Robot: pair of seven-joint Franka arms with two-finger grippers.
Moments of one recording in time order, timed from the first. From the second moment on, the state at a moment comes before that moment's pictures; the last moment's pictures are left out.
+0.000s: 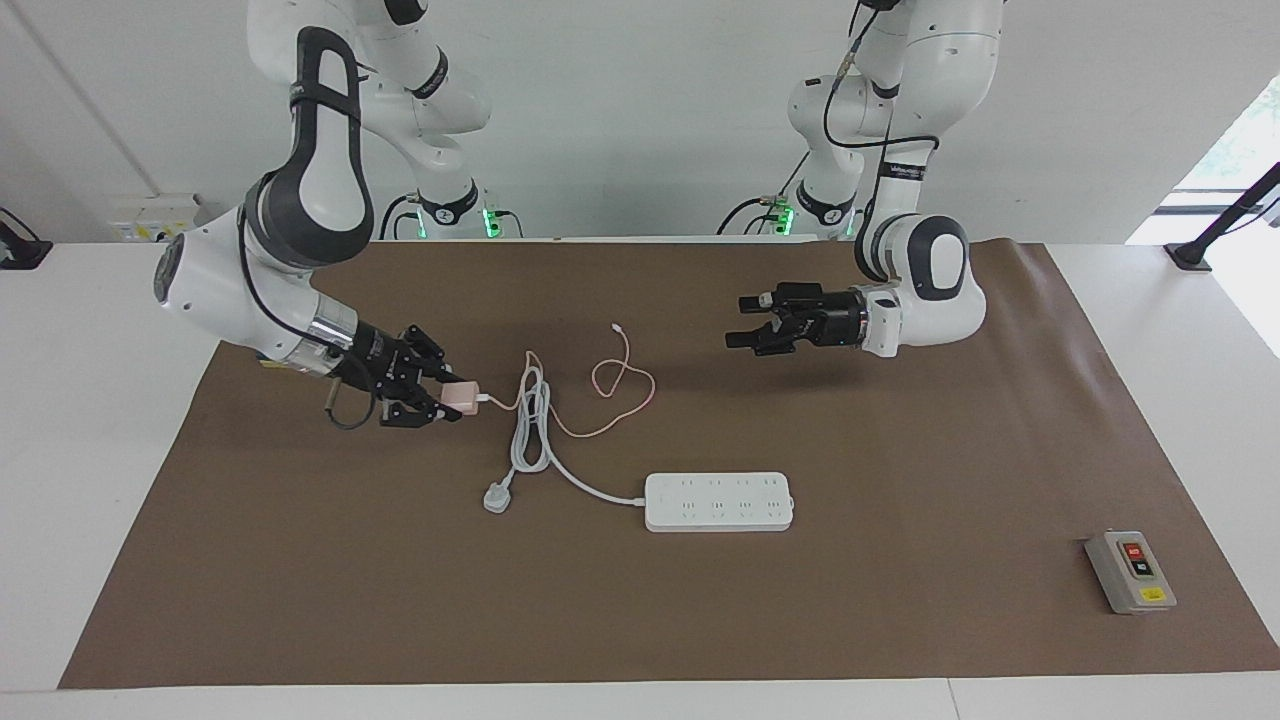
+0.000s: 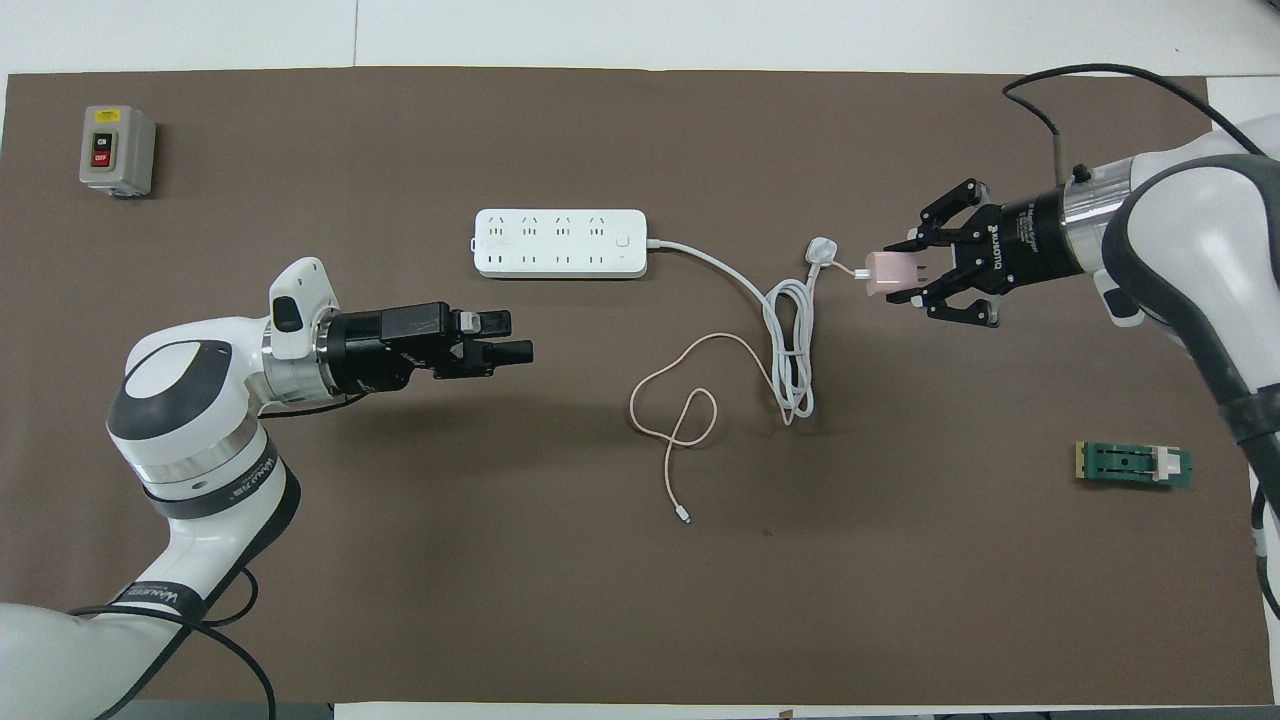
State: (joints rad) left arm -0.12 0.18 -0.07 -2.20 -1.74 1.68 0.68; right arm 0.04 0.23 -0.03 -1.78 0.72 1.89 1.32
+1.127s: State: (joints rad) left arm -0.47 0.26 0.29 -2.17 -1.79 1.74 0.78; right arm 0.41 0.22 -0.03 -1.81 0.81 2.24 1.68
